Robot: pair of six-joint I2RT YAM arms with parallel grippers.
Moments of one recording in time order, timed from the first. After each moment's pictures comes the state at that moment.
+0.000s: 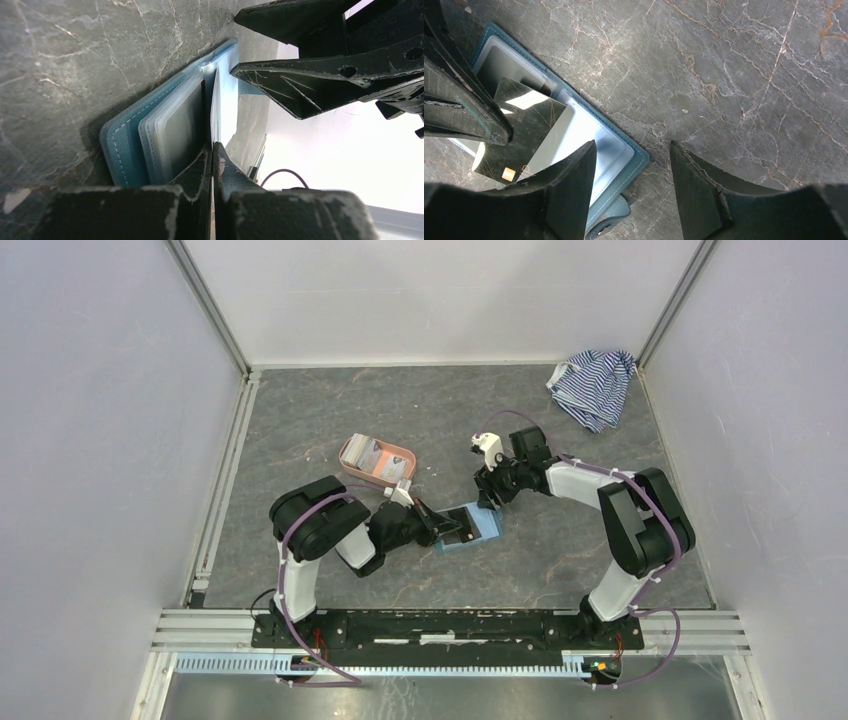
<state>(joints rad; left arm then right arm) -0.80 1.99 0.42 1.26 0.17 -1.35 0.38 1.71 0.89 -0.15 -0.48 -0.33</state>
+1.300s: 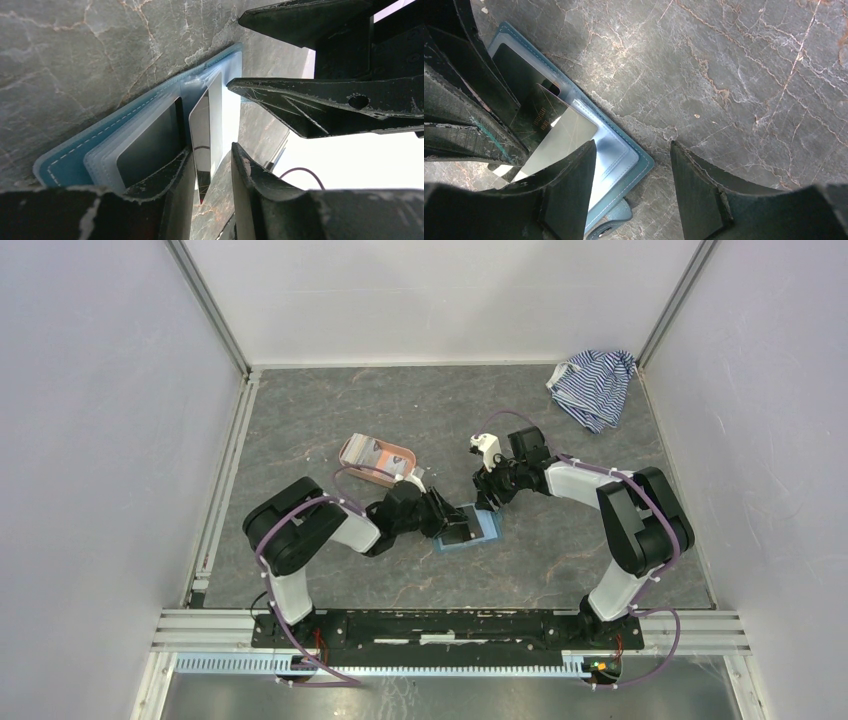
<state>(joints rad) -0.78 1.84 0.58 0.77 0.21 -1.27 0.39 1.72 0.90 -0.16 -0.52 -0.33</state>
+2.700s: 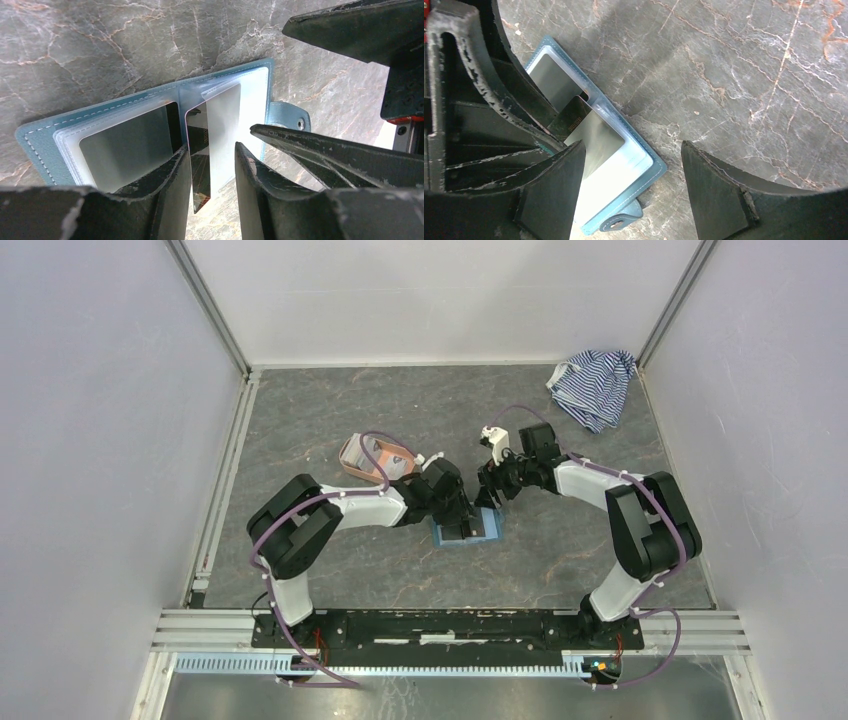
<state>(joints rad) -0.87 1.83 0.99 0.01 0.03 -1.07 0.34 1.68 0.89 -0.14 -0.61 -0.26</state>
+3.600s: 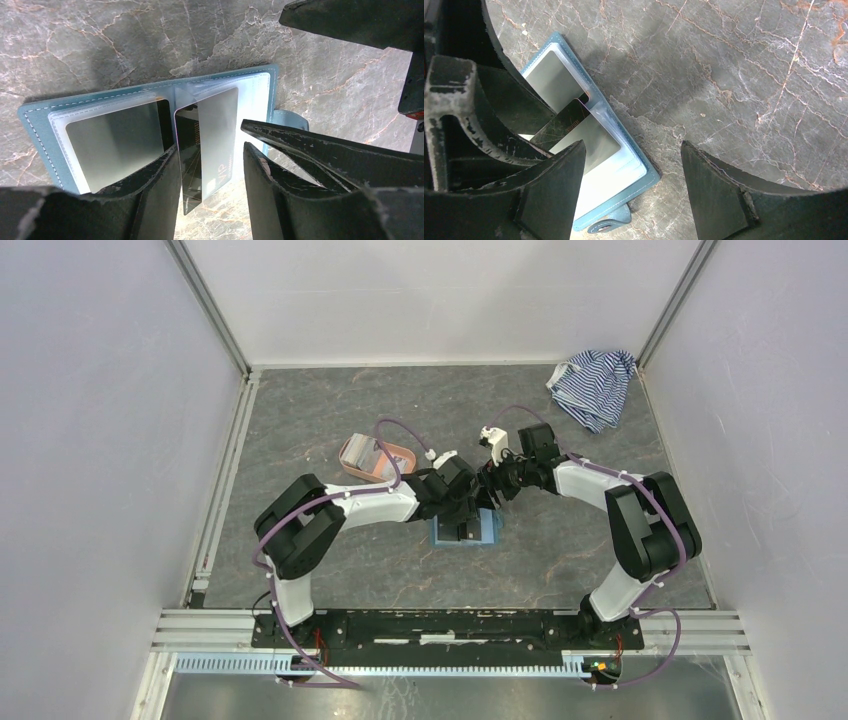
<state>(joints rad) -0.92 1.85 1.14 -0.22 -0.06 -0.99 0.34 1.68 0.89 -0.14 -0.63 -0.26</state>
